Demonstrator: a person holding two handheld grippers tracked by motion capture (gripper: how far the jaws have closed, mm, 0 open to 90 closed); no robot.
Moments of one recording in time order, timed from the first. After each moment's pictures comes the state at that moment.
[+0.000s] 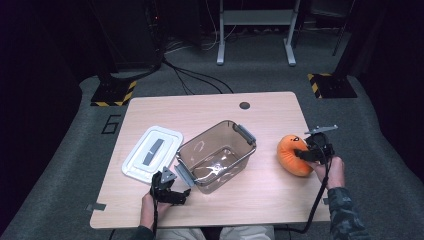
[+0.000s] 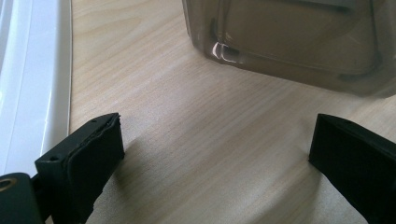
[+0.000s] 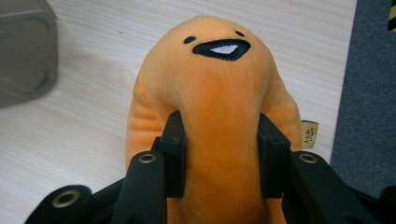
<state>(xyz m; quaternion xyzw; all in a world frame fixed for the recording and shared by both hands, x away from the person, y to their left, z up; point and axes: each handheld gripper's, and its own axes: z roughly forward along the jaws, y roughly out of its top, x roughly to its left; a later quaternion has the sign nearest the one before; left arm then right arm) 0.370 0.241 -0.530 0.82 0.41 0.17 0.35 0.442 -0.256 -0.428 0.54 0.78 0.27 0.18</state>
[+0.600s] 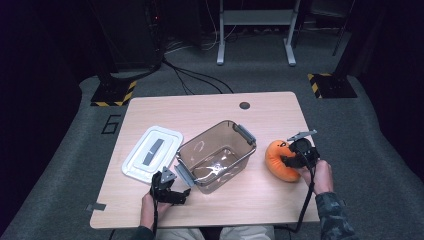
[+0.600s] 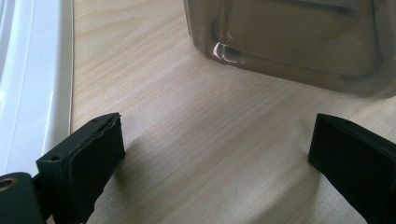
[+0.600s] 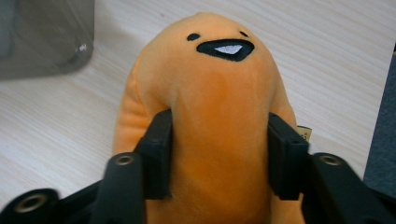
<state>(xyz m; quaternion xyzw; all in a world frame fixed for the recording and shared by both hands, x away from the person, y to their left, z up) 0.370 0.241 -0.530 0.83 0.41 0.18 0.35 0.430 -0.210 -0.431 0.48 0.82 0.24 0.19</state>
